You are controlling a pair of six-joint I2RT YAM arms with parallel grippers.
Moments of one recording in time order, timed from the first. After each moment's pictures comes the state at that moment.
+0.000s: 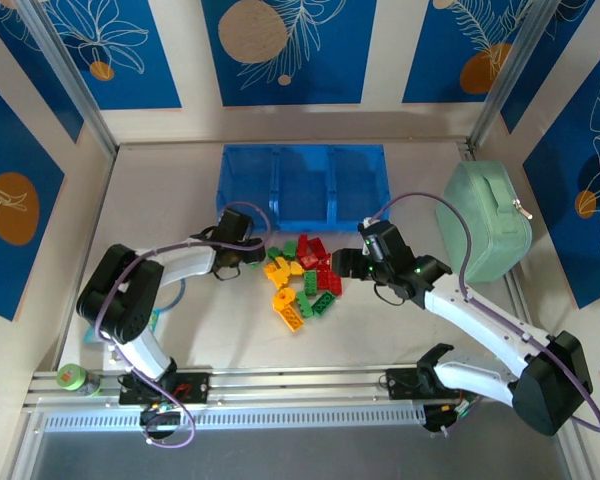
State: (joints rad) left arm -0.49 1.66 0.84 -0.18 -0.02 -0.59; right arm 0.63 1.06 0.74 -0.50 0.03 0.57
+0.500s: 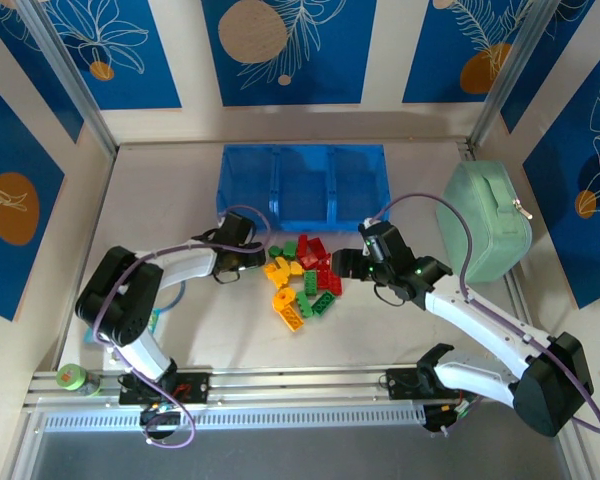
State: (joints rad) left arm -0.53 1.68 0.87 -0.26 -0.09 -0.63; right arm 0.63 1.05 0.72 -0.50 0.03 0.58
